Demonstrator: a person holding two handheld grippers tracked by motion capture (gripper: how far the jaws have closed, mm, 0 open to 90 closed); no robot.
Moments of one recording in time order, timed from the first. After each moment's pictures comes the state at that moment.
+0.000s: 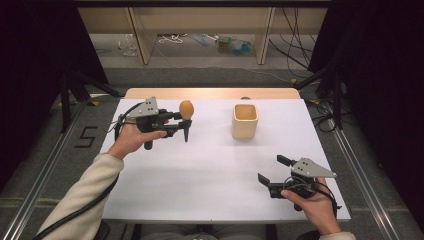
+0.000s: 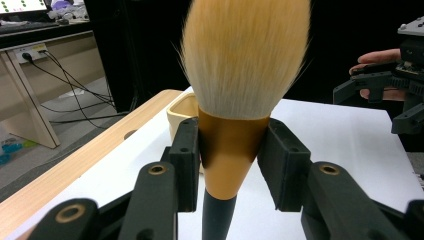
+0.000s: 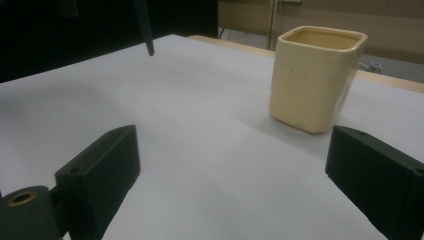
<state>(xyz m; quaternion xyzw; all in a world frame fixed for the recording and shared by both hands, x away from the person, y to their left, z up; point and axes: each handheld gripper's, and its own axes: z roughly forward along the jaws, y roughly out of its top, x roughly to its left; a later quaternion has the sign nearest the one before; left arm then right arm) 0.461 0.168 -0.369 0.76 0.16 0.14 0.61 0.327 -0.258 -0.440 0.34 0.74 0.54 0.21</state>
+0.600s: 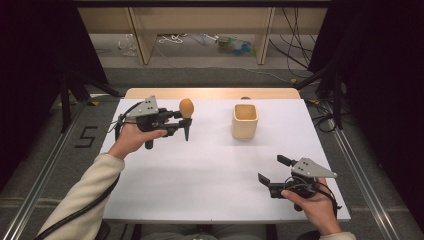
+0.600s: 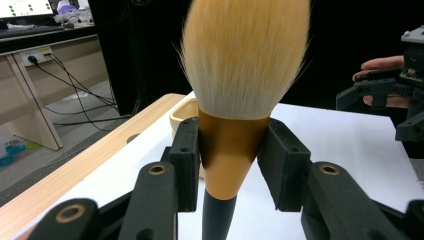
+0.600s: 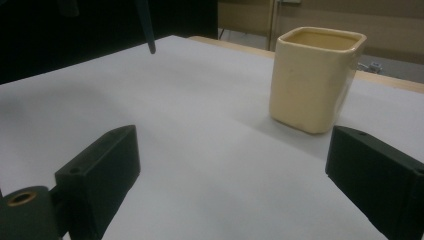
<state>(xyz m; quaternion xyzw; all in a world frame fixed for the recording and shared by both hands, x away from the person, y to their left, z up) 0.461 0.166 -0.366 0.76 0.16 0.14 0.62 0.326 -0.259 -0.439 0.34 0.74 0.54 0.21</state>
